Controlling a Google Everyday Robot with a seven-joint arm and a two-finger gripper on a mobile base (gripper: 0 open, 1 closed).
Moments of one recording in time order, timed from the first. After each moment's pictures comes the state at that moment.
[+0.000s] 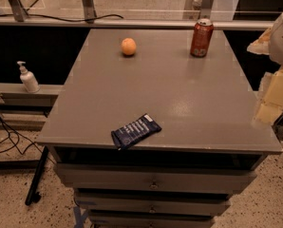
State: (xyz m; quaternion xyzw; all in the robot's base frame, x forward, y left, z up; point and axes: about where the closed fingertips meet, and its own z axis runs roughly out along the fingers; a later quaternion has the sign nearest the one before) arm 0.438 -0.216 0.977 -0.60 0.78 -0.04 0.16
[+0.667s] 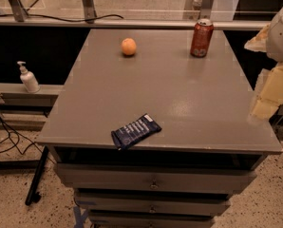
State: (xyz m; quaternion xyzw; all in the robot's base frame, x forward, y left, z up) arm 0.446 -0.212 0.979 -0.60 0.78 -0.03 0.17
